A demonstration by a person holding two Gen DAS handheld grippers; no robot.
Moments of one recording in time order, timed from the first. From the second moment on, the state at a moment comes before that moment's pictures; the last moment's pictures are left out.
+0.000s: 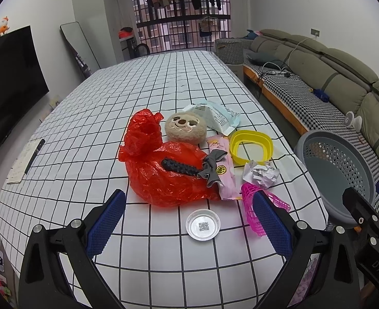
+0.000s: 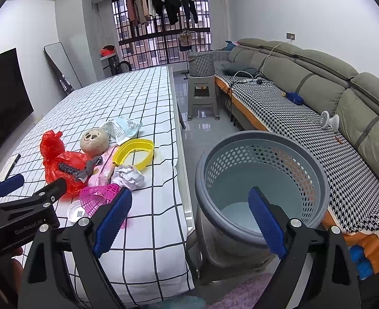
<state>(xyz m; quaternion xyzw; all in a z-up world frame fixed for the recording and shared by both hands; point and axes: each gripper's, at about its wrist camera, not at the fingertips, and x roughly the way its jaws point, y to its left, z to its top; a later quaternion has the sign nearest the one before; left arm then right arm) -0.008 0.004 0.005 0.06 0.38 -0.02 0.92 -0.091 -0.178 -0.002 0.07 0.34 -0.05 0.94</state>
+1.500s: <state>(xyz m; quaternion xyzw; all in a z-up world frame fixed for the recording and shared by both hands) -0.009 0.025 0.004 0.05 0.38 0.00 0.93 -0.081 -0.155 -0.001 0.05 0.35 -0.02 0.94</state>
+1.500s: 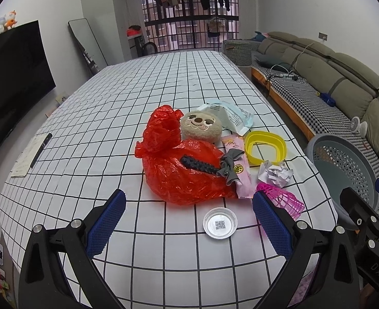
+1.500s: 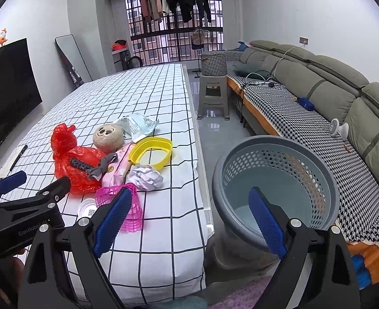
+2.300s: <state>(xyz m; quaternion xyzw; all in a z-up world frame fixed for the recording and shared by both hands) -0.005 0.051 0.000 0.03 0.39 0.01 0.92 -0.067 -0.135 -0.011 0.04 0.37 0.01 0.93</state>
